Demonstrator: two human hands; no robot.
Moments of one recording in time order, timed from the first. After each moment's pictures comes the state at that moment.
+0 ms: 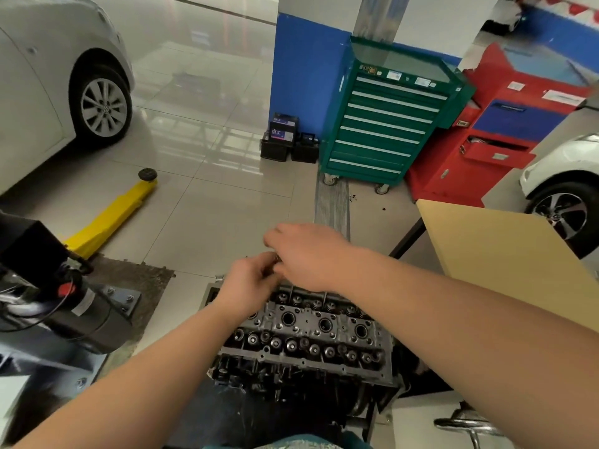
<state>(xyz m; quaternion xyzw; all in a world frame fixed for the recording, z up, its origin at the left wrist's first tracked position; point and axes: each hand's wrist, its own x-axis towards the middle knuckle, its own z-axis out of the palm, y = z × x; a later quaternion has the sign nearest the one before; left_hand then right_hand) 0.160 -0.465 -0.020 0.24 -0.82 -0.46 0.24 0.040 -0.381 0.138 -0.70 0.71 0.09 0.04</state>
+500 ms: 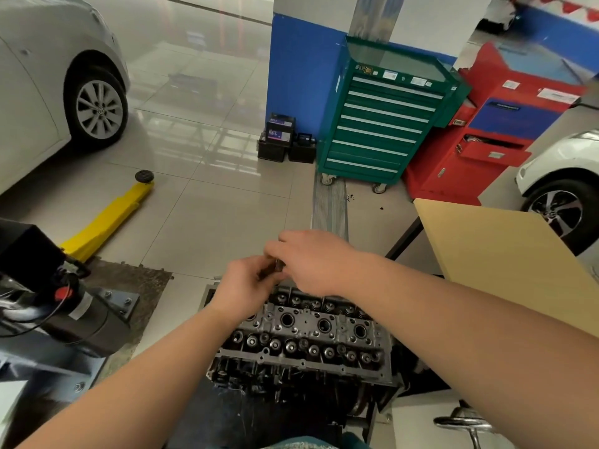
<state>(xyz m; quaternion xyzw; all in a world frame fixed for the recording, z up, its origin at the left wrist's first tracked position) 0.162 -0.464 -0.016 0.22 -0.83 -0.43 0.27 0.030 -0.370 0.132 -0.72 0.69 0.09 0.07</state>
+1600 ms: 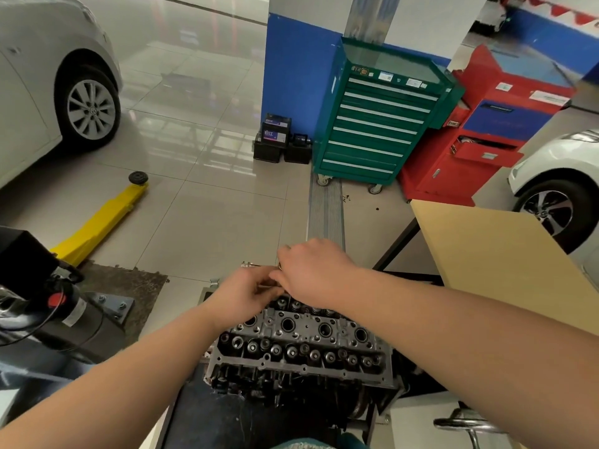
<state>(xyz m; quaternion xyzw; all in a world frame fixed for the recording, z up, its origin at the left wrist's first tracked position) 0.170 -0.482 -0.018 0.15 -0.85 -0.48 0.16 0.039 -0.373 0.116 -0.68 0.73 0.11 -0.02</state>
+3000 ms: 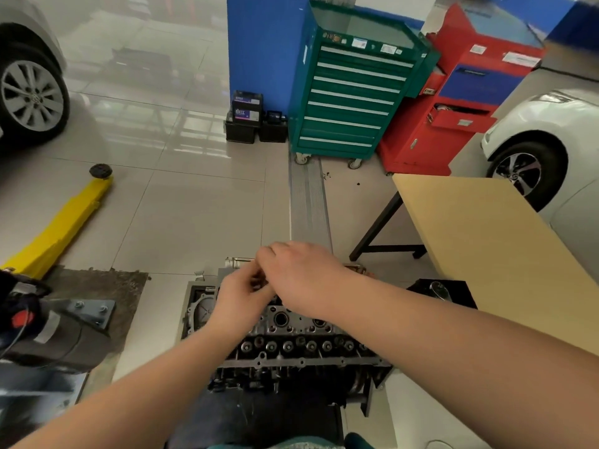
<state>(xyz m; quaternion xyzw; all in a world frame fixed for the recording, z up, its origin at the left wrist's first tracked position) 0.157 -0.446 -0.005 0.32 -0.73 -0.58 0.18 0.050 -0.365 0.114 -0.68 0.73 0.04 0.04</state>
